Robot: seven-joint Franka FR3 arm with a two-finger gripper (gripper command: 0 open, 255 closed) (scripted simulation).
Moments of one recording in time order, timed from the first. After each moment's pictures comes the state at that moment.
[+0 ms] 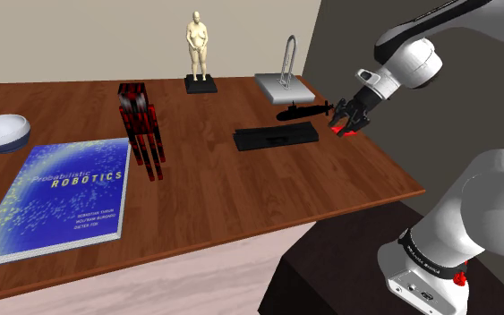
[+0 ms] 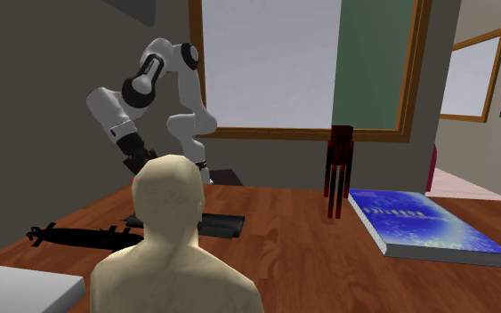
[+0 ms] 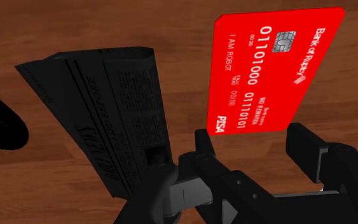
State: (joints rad) arm 0.12 -0.20 -0.75 -2.52 0.55 2.19 -2.10
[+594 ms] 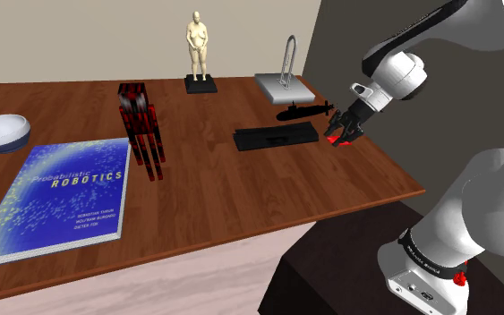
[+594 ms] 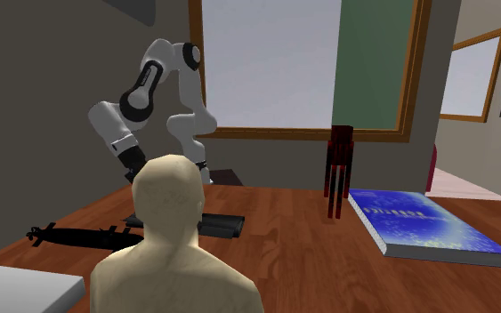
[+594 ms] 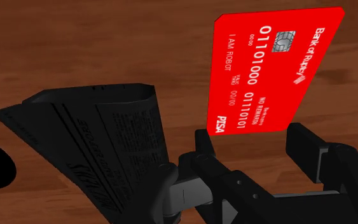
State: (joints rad) arm 0.16 -0.05 -0.79 -2.53 0.70 2.24 -2.26
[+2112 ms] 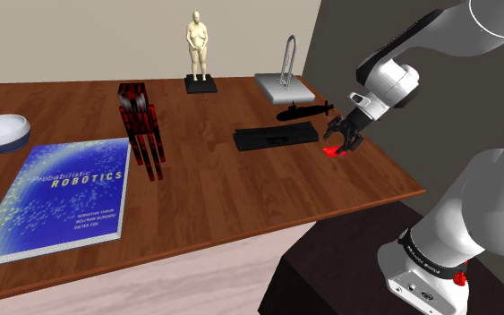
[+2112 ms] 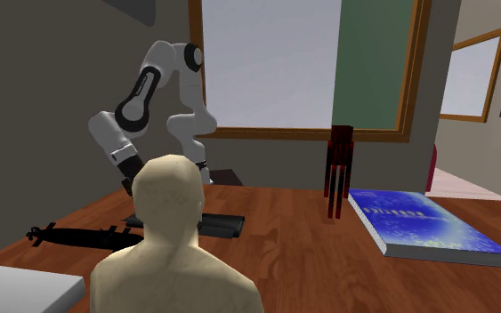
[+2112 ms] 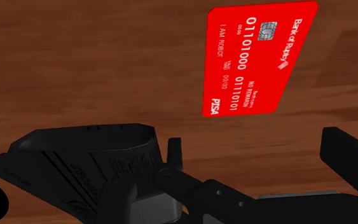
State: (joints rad) arm 0.16 0.07 -0.79 -2.52 0.83 2.24 -2.40
